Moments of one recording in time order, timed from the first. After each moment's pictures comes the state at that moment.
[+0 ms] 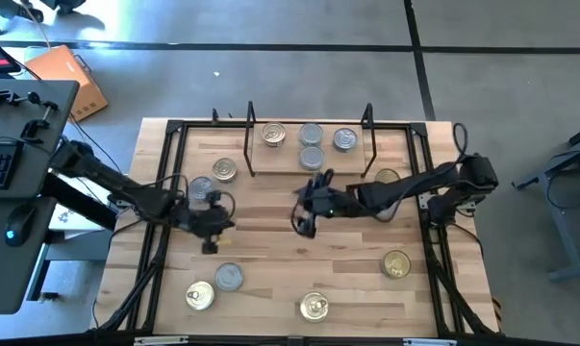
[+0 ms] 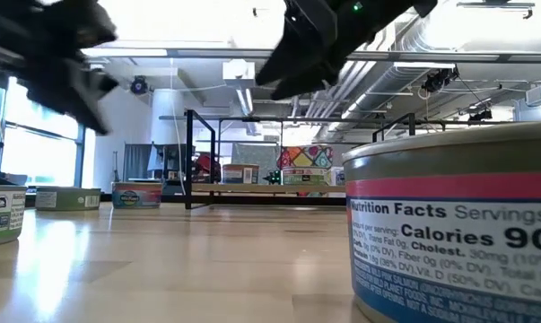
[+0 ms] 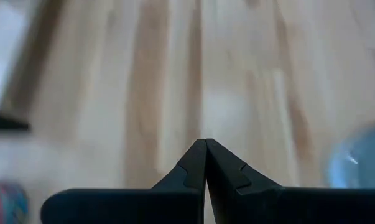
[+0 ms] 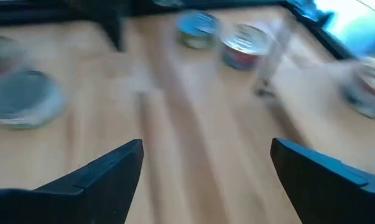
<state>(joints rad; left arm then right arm) -0.44 1.01 0.54 -0.46 -0.39 -0.28 0.14 1.65 1.10 -0.05 0.32 0.16</state>
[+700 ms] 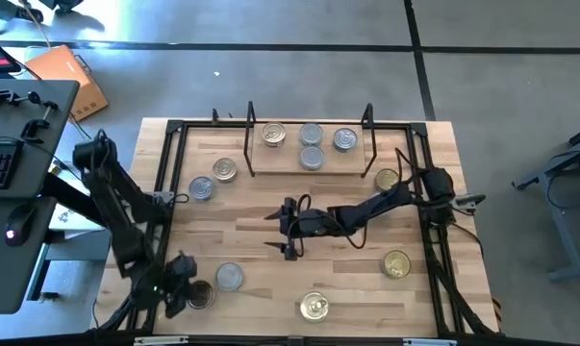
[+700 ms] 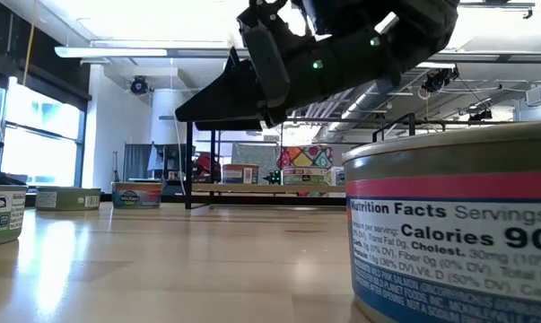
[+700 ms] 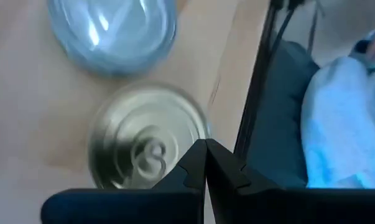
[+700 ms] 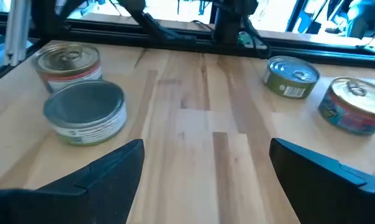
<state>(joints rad) -1.17 1.28 0.64 -0.32 -0.39 -1.52 0.19 2.00 1.08 0.57 0.17 -0.04</state>
